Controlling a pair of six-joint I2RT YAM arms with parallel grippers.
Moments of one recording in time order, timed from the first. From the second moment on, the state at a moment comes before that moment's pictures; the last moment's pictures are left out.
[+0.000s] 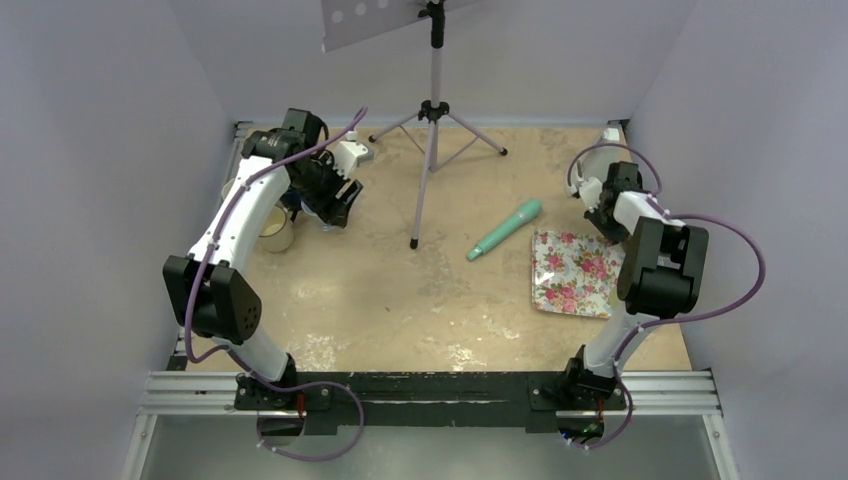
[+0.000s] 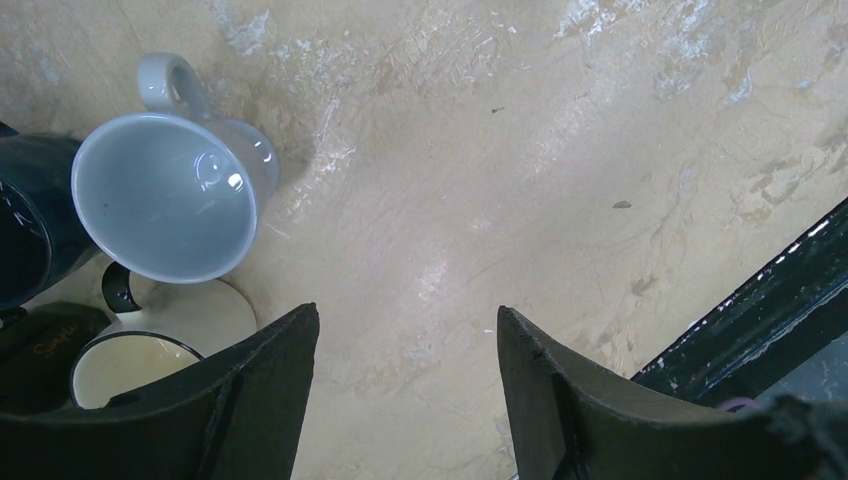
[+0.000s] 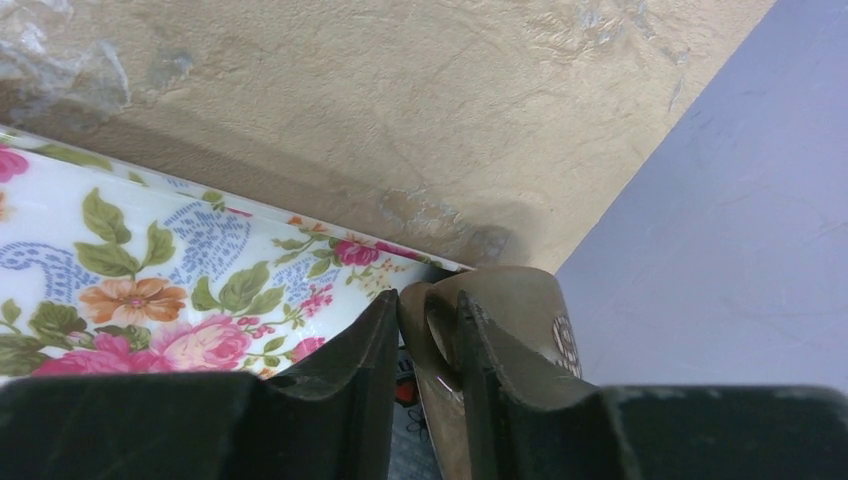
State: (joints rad) left arm -0.21 1.65 1.65 -1.19 0.31 0.53; right arm -0.25 1.81 1.16 -0.49 0.24 -0.88
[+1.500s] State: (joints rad) left arm -0.21 1.59 1.64 -1.19 0.55 0.40; right arm 0.03 1.47 1.10 -0.63 -0.14 -0.64
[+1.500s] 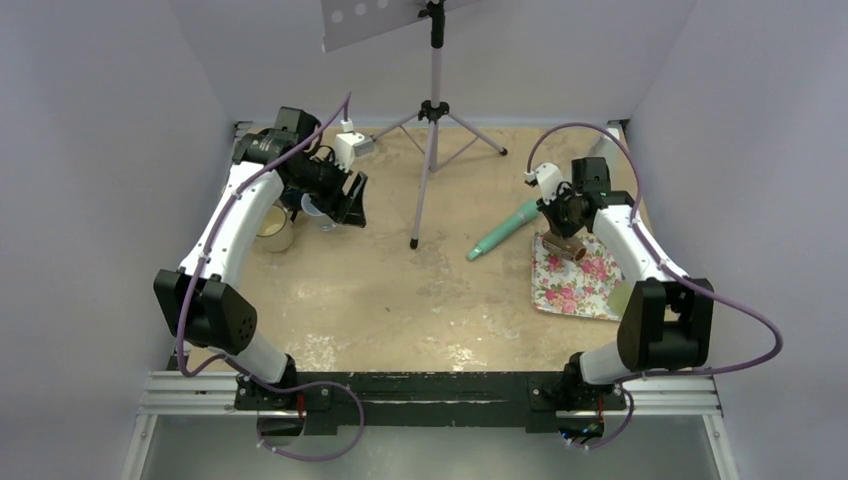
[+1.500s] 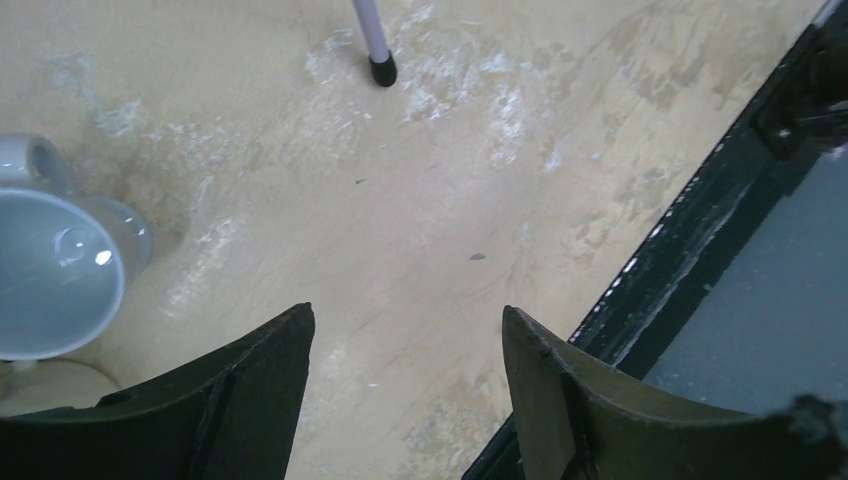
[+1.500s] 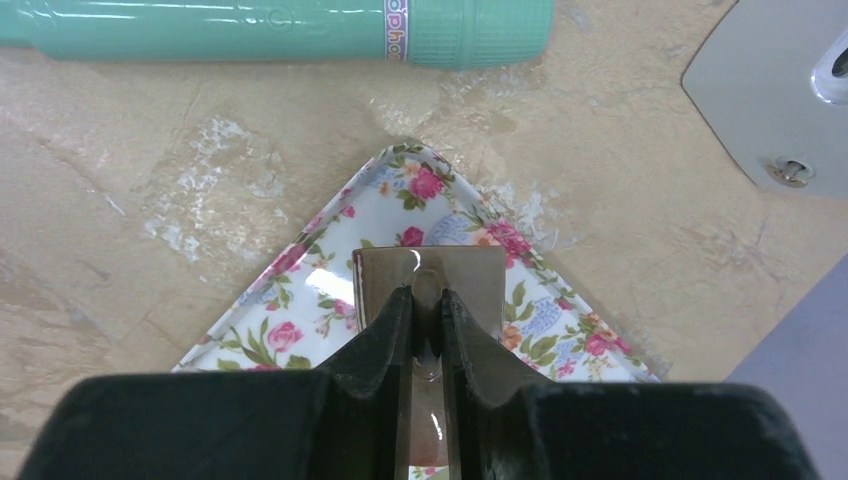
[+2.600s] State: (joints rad) left arm -0.31 1.60 1.62 -0.91 1.00 0.07; right arm 0.51 1.31 1.02 0.21 -0.66 0.19
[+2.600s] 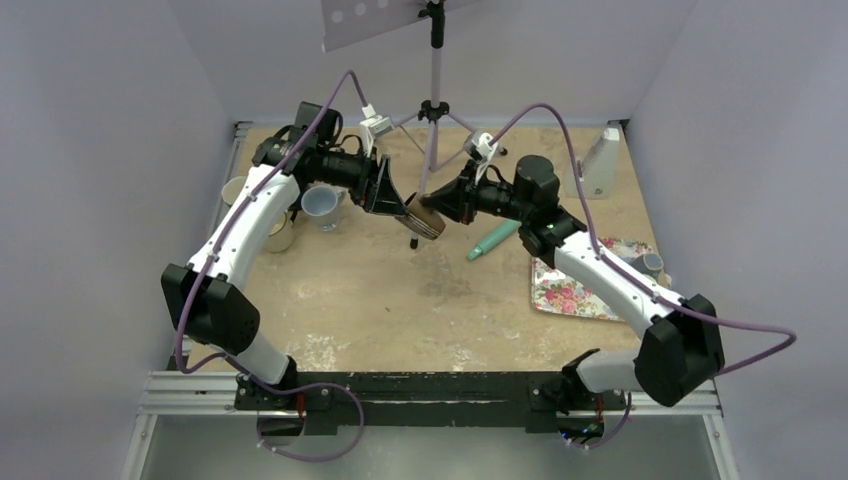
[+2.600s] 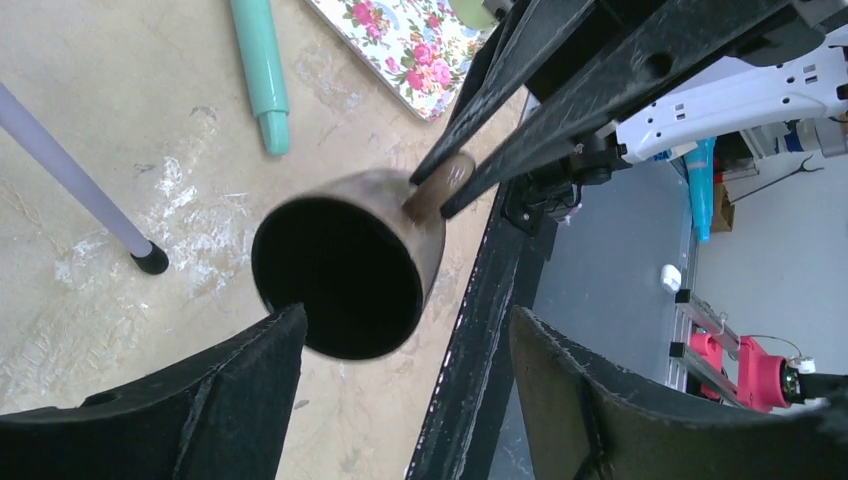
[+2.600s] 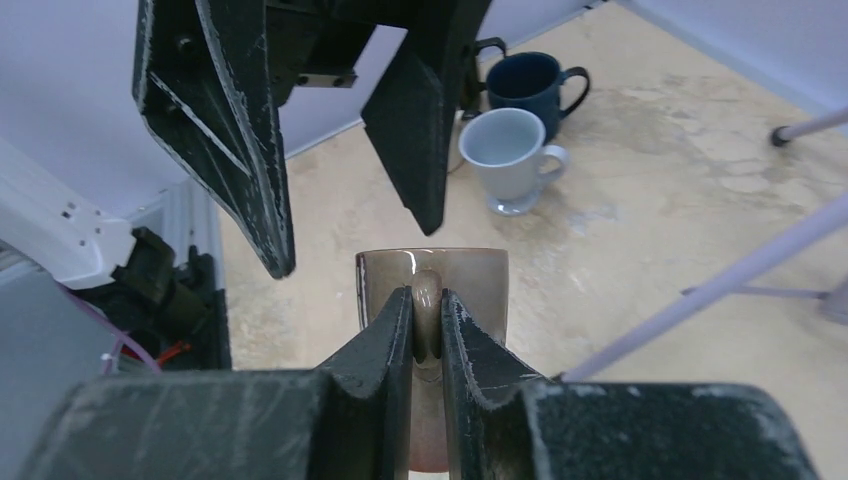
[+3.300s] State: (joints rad) left arm -0.32 1.59 1.55 -0.90 1.04 0.09; right arm 0.55 1.46 1.06 0.44 -0.70 0.37
